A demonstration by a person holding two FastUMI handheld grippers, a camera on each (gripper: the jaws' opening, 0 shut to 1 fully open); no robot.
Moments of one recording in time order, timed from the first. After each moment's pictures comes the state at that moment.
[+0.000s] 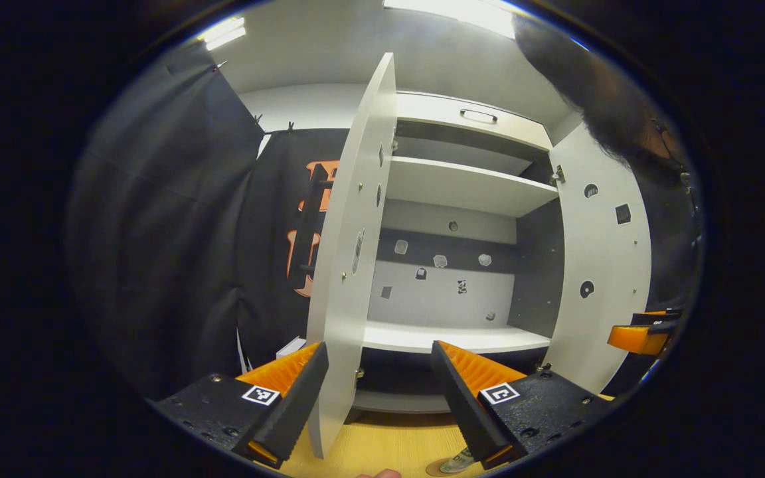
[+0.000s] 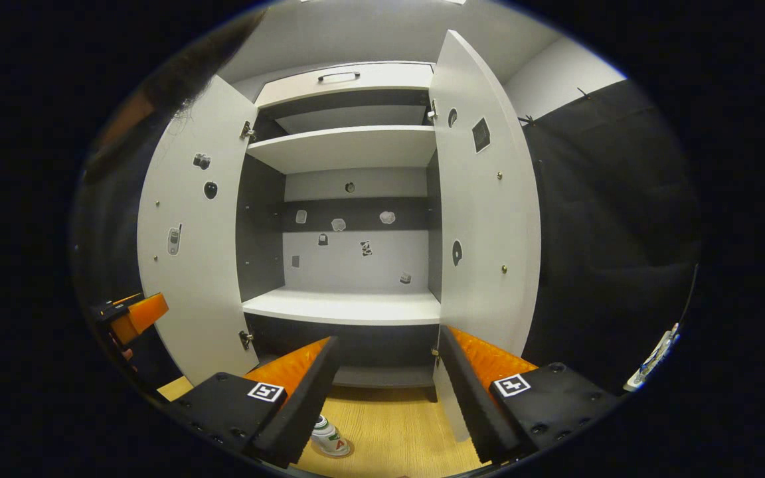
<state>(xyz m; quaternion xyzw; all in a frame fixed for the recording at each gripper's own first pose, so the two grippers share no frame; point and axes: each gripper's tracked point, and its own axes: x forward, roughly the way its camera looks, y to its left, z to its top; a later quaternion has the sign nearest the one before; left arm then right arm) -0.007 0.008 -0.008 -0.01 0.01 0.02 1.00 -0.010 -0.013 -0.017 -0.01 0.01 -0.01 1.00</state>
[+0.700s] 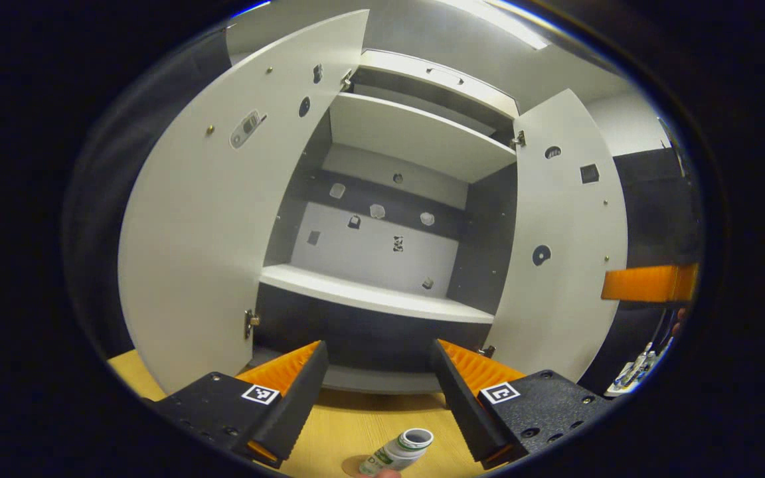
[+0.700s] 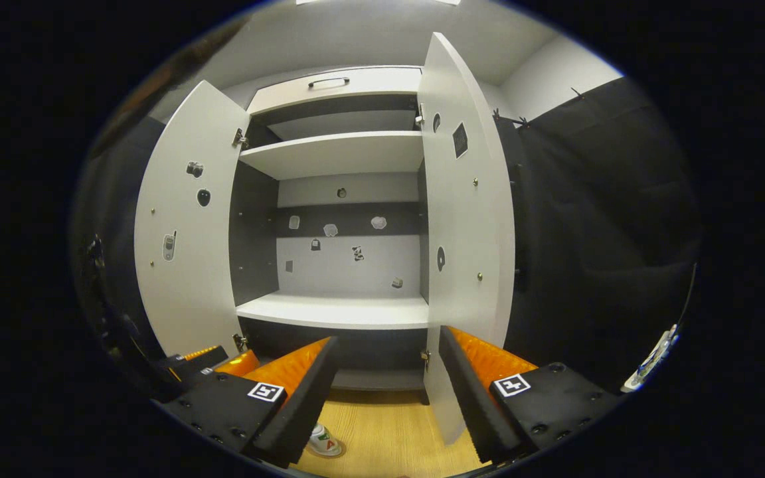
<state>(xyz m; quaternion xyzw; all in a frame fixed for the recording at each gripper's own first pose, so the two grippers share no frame) 0.030 -0.125 -0.135 -0.08 0.06 -0.08 0.99 -0.019 -0.039 -0.007 -0.01 0.00 -0.02 1.00</state>
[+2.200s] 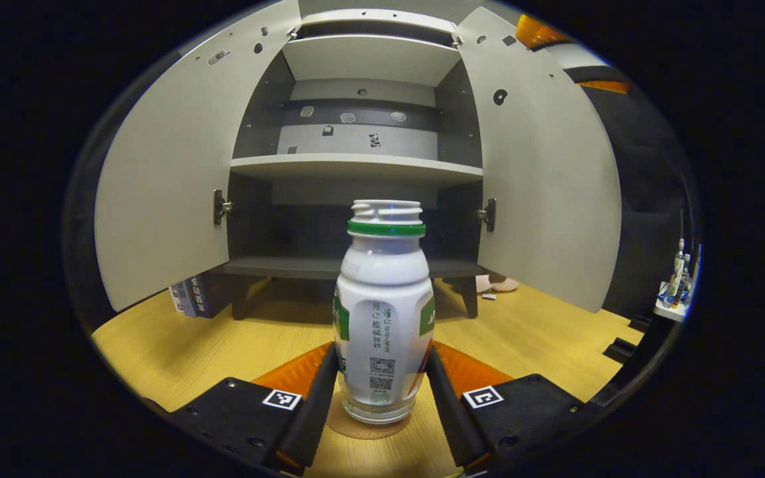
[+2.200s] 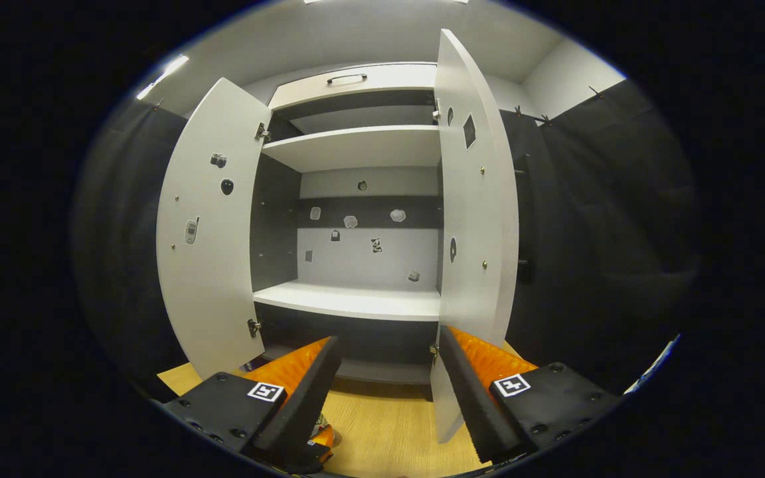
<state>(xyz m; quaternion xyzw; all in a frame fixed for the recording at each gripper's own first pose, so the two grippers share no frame) -0.031 -0.174 -0.311 0.02 0.17 -0.09 0.98 -0.027 -0.037 -0.029 -0.02 0.01 0.03 1.00</state>
